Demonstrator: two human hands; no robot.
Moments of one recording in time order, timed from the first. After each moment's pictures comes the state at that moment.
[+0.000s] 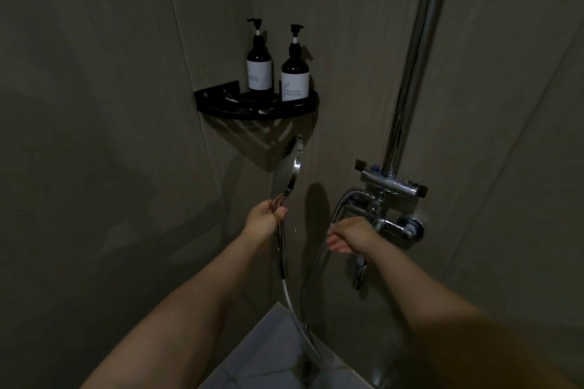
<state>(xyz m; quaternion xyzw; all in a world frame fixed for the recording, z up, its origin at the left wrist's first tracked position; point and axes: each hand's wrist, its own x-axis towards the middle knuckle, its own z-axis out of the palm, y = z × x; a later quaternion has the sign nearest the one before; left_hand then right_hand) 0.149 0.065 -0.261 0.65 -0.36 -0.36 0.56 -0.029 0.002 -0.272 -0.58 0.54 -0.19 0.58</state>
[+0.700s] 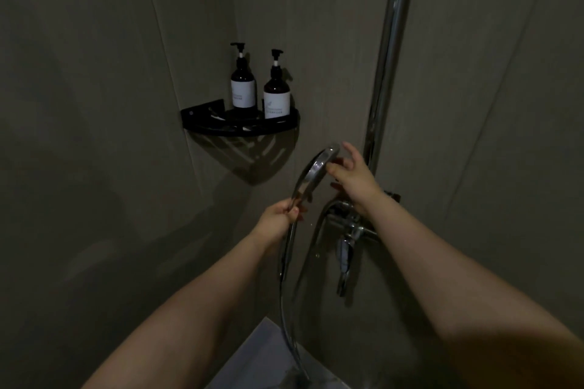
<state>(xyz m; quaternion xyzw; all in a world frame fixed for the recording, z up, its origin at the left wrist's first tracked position) 0.104 0.067 -0.220 0.59 -0.48 -0.42 0.50 -0.044 -0.007 -0.157 -0.59 0.39 -0.44 0.56</state>
